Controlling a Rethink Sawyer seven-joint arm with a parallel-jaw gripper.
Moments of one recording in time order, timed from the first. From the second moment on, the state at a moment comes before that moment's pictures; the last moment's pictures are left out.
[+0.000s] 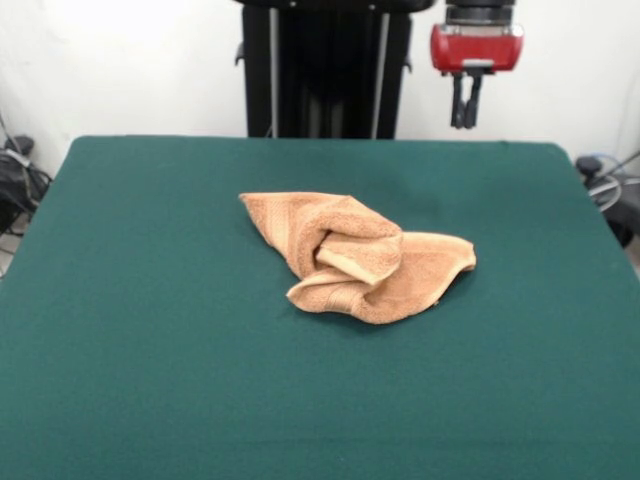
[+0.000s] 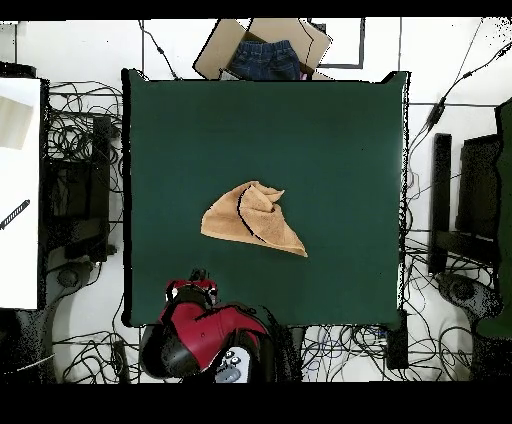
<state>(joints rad) 0.07 -0.79 -0.07 2.22 -0.40 -0.18 2.13</state>
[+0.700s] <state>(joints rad) 0.07 -0.79 -0.07 2.22 -0.40 -0.18 2.13</state>
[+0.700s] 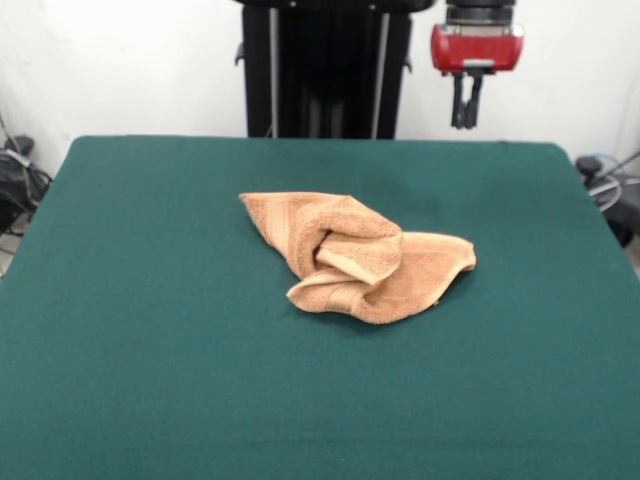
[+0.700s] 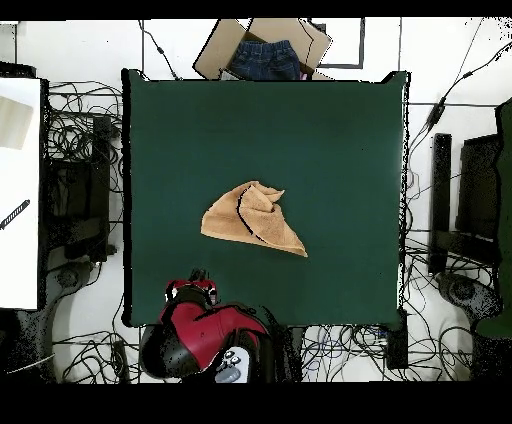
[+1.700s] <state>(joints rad) 0.07 -0.79 -0.07 2.22 -0.40 -0.18 2.13</state>
